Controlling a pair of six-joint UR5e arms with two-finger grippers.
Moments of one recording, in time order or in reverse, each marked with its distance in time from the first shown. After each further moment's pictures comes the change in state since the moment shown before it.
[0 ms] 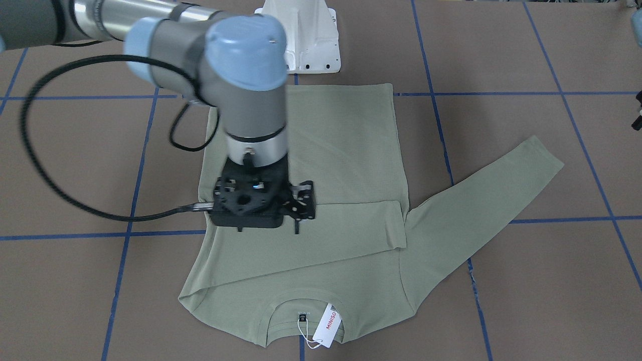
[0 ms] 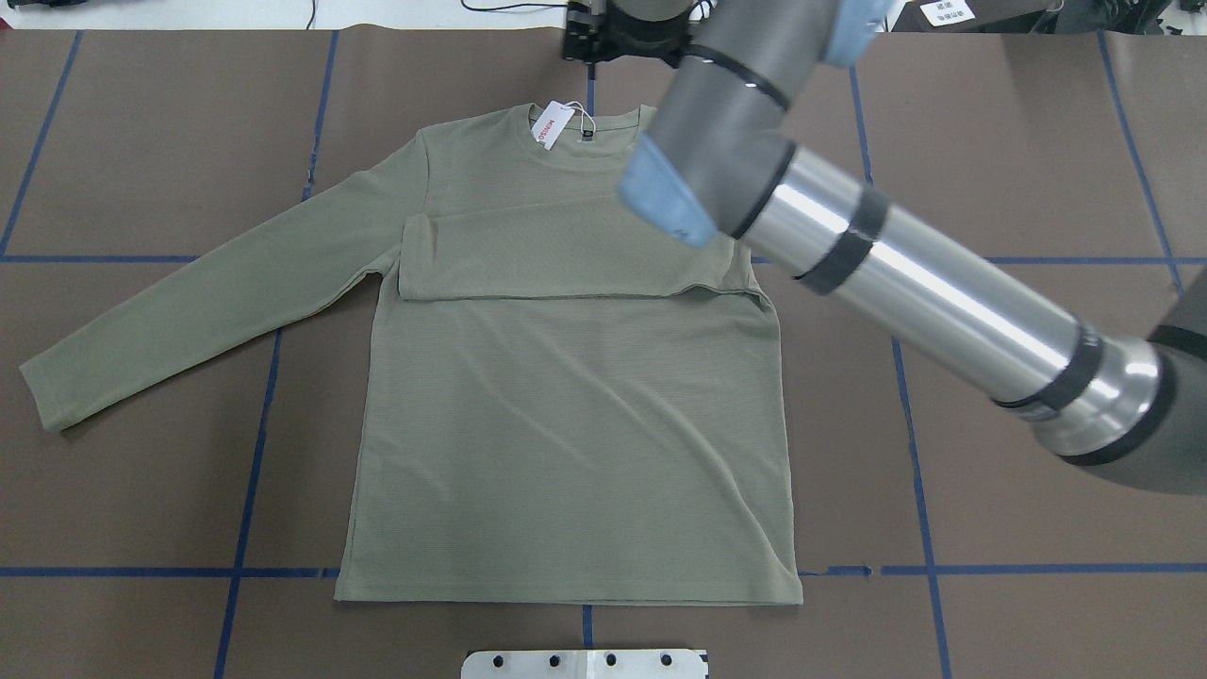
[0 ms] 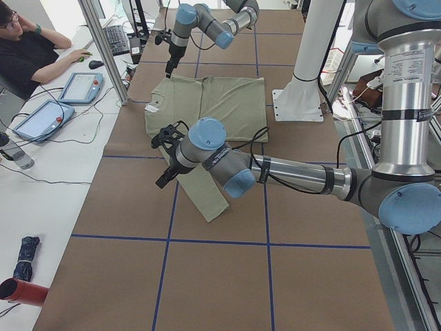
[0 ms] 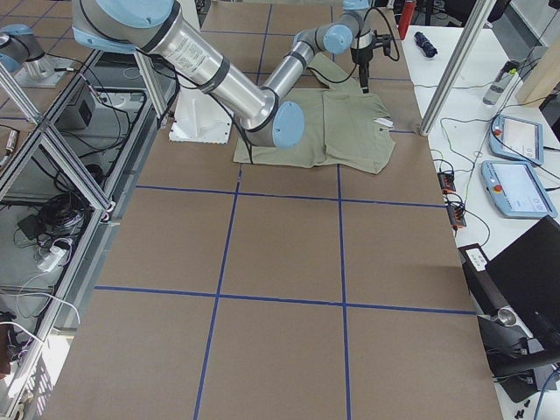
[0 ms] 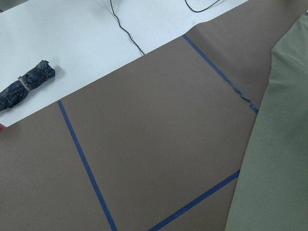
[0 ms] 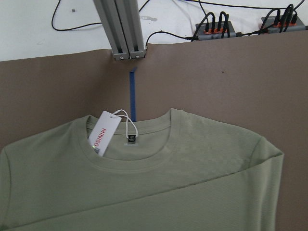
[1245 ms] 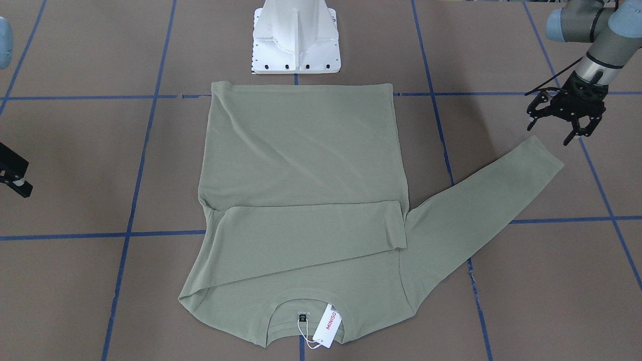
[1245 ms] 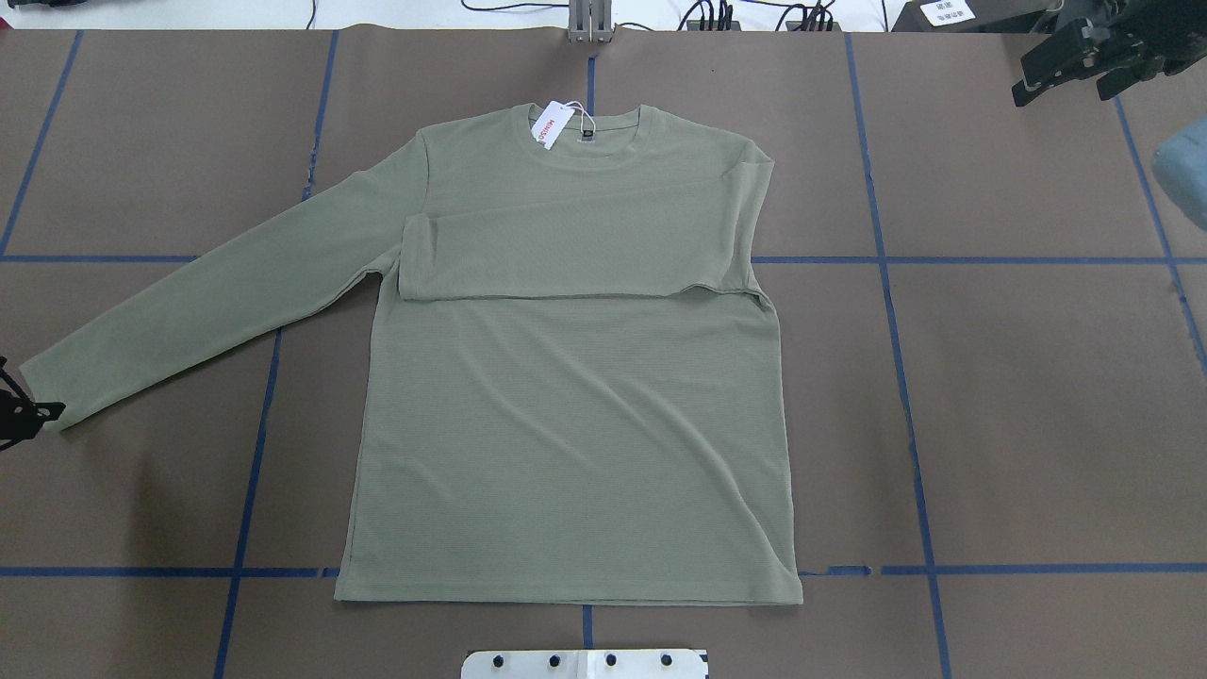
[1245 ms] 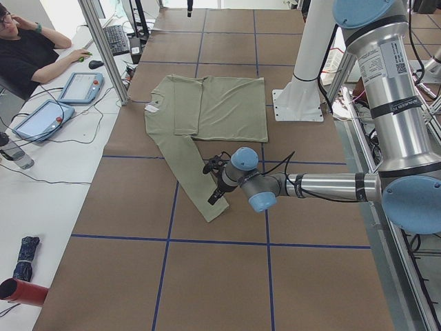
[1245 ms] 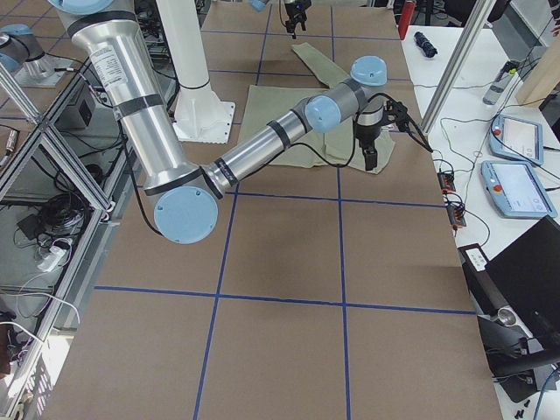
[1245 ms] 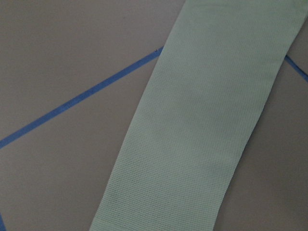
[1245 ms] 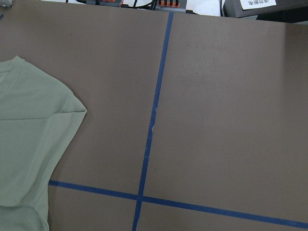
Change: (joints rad) left arm 0.562 0.208 0.060 -0.217 0.396 -0.153; right arm 0.377 -0.580 0.370 0.011 0.350 -0.521
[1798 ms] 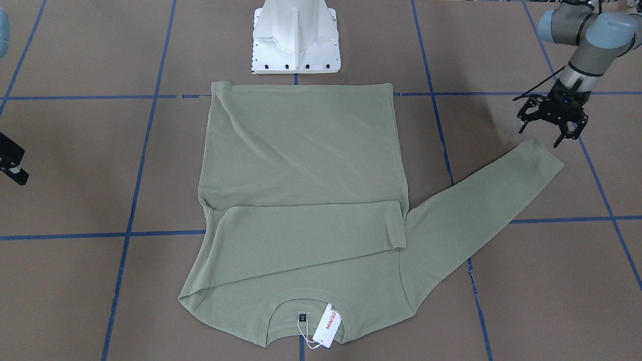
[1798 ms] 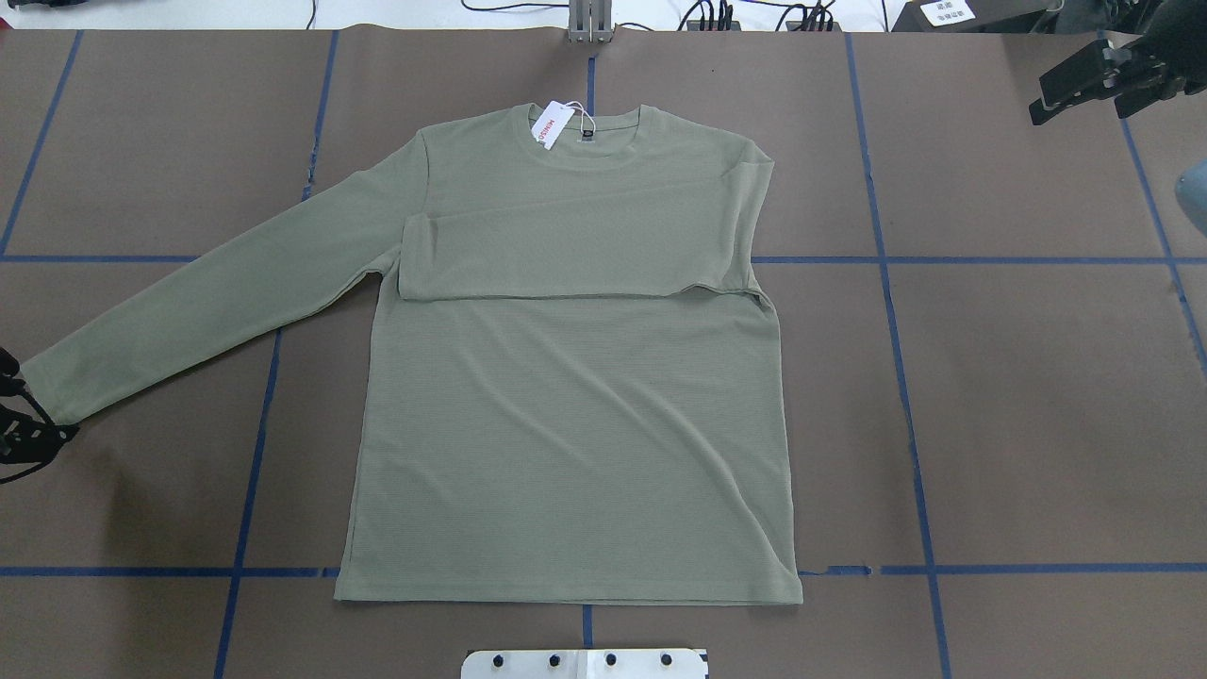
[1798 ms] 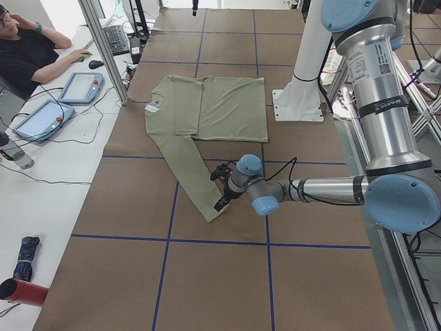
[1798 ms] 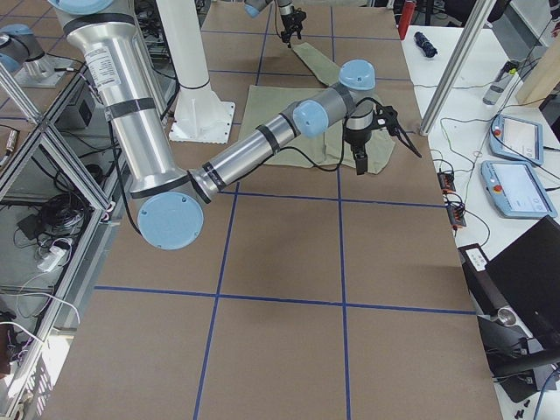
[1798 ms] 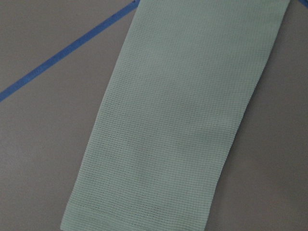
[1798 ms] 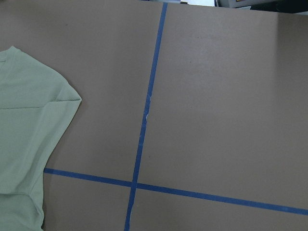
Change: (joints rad) left arm 0.081 0.000 0.046 -0.018 0.077 0.000; right arm 0.000 -0.049 0.047 0.000 -0.003 0.001
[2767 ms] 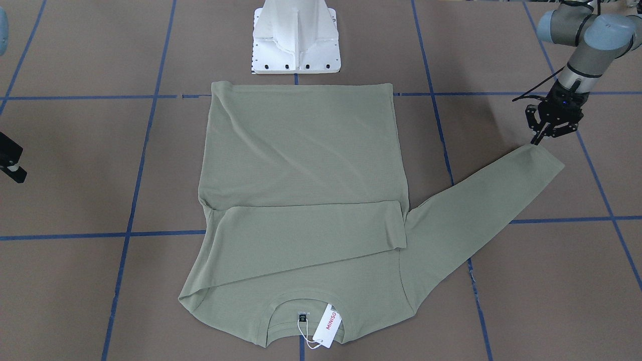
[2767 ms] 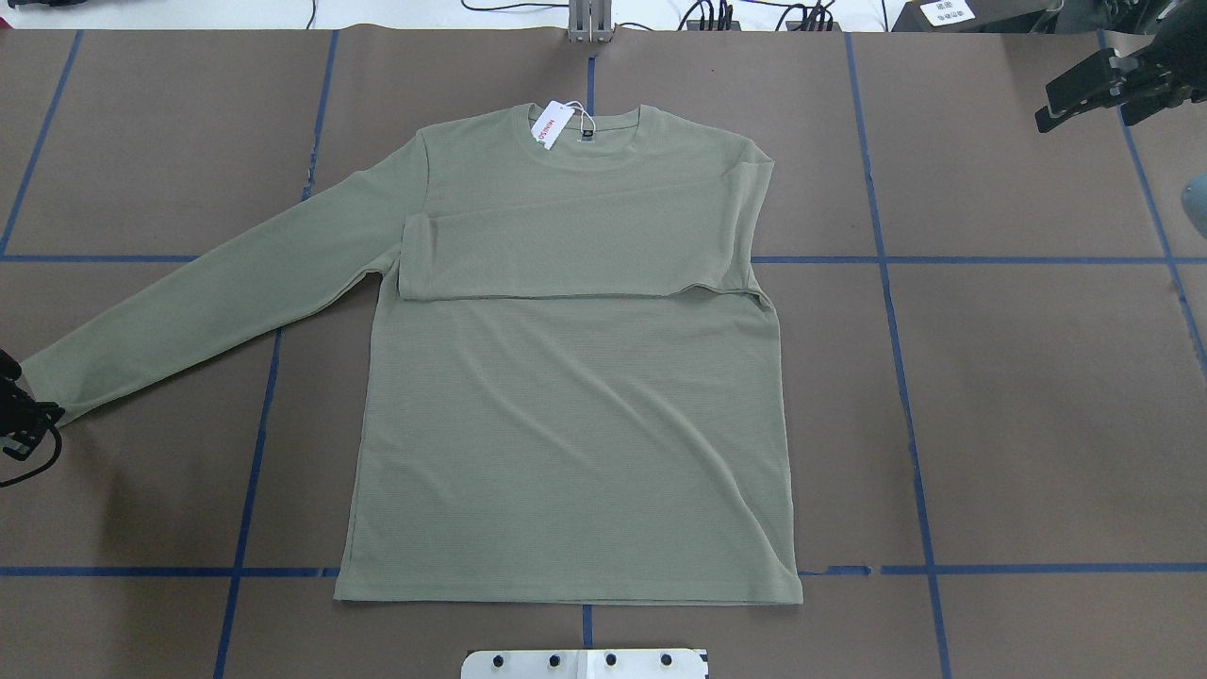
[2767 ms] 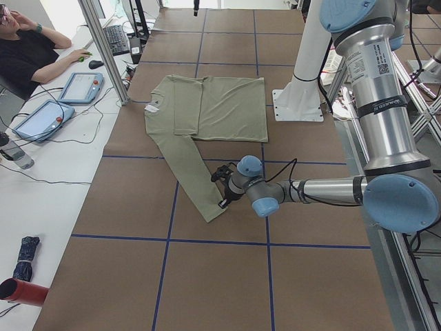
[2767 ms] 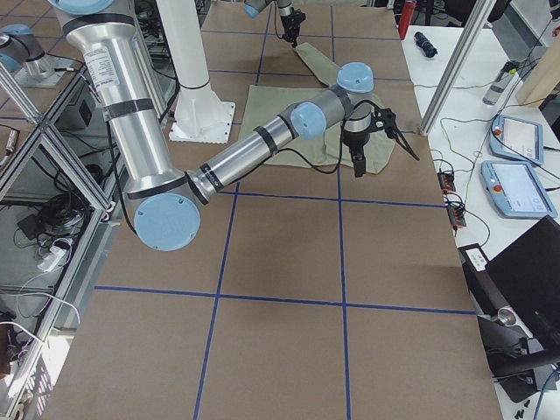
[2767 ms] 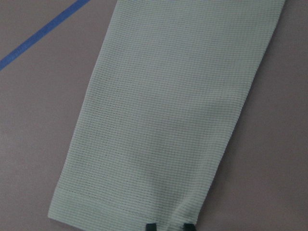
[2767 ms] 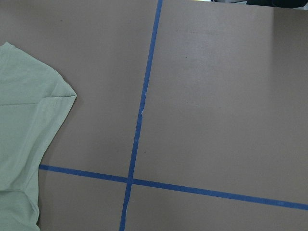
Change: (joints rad) left arm 0.006 0.000 0.006 -0.009 0.004 0.001; right arm 0.000 -0.020 0.011 0.000 -0.003 0.000
